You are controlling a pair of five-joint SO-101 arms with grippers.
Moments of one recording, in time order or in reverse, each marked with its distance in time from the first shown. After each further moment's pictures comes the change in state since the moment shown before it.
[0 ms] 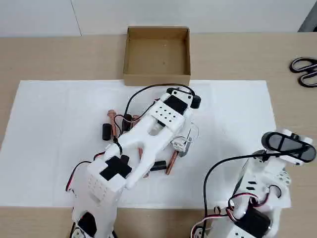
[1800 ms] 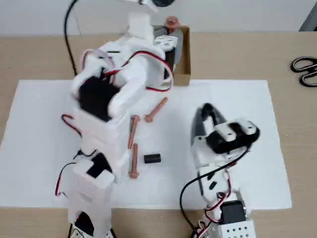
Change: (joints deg) left arm -8.6 -4.9 -80.1 10.2 -8.4; right arm -41.9 0.1 14.4 -46.4 -7.7
